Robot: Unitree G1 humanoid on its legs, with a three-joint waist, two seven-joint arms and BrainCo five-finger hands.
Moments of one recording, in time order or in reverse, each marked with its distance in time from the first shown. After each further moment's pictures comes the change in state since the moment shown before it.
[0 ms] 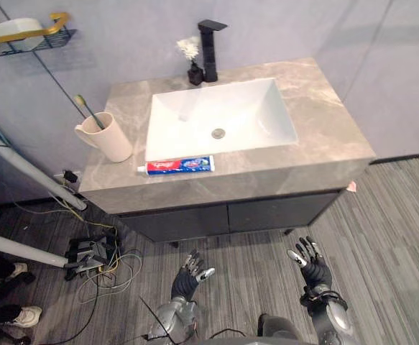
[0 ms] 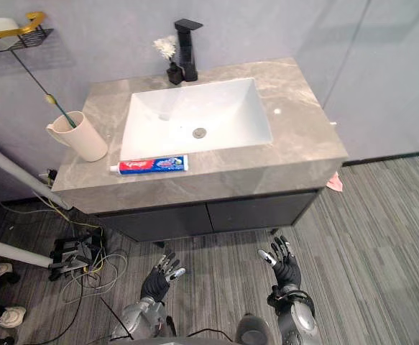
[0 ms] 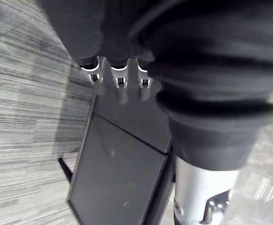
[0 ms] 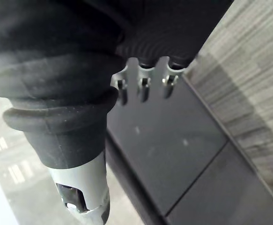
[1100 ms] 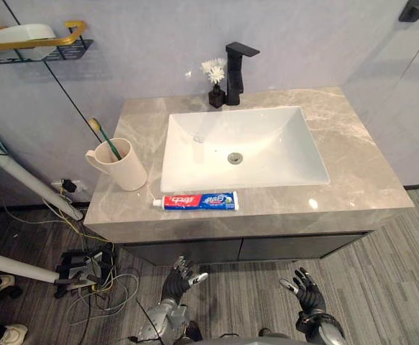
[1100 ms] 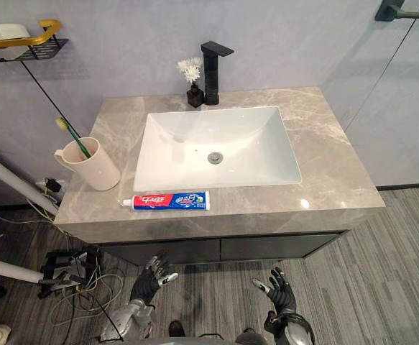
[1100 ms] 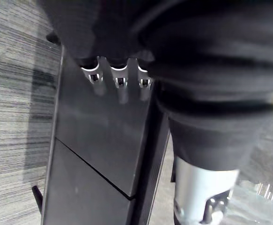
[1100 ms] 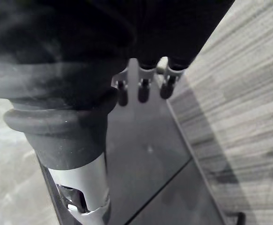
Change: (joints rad) left arm 0.021 0.042 0.050 0.088 0.141 -0.022 0.001; right arm -0.014 0.051 -0.067 0.310 -0.210 0.022 -0.019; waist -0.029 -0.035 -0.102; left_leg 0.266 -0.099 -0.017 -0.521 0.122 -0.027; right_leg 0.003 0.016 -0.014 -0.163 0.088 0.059
